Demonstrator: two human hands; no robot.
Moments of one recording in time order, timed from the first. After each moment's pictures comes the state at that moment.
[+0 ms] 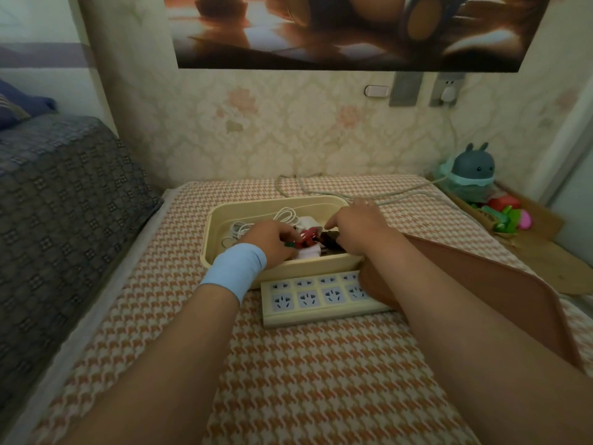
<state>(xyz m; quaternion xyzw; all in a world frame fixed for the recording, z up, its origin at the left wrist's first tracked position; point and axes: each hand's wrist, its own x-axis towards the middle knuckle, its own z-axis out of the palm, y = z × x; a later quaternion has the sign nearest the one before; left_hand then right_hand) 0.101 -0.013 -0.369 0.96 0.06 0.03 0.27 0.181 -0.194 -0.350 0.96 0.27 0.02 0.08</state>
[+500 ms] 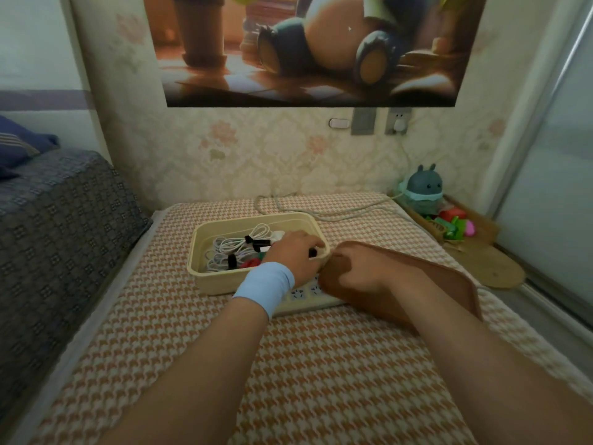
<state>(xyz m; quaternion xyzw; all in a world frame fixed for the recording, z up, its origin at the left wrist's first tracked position) 0.072 -0.114 -0.342 0.98 -0.07 0.07 0.17 0.097 -0.298 -0.329 0.96 0.24 -0.10 -0.13</state>
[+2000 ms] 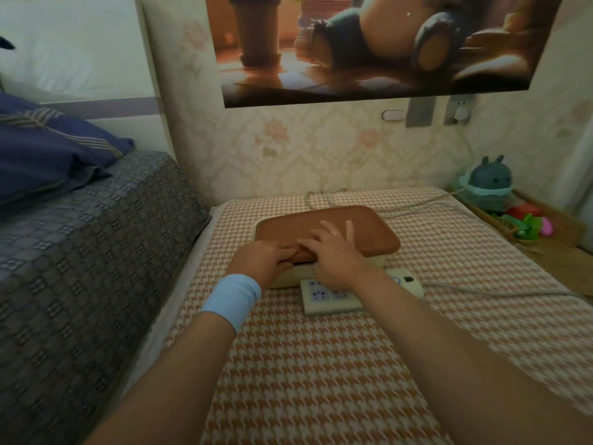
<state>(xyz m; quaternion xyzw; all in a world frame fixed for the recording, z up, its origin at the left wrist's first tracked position) 0.002 0.030 -0.346 0.99 -0.06 0.13 -0.01 0.079 -0.144 -0.357 0.92 0.39 0.05 -0.09</state>
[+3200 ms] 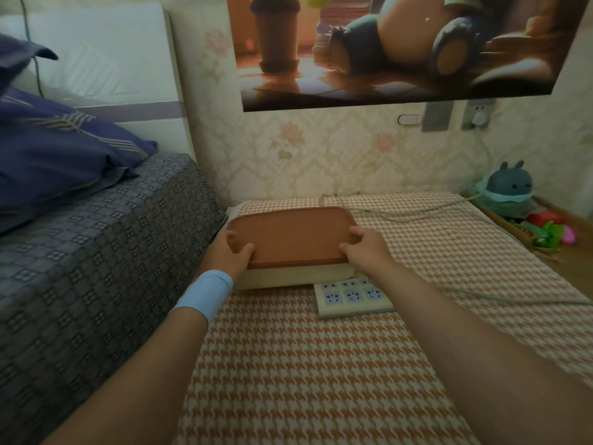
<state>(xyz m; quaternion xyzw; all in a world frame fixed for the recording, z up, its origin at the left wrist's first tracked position) -0.028 0.082 -0.342 0.86 0.31 0.19 0.35 0.081 -0.154 -0.342 0.84 0.09 -0.06 -0.53</state>
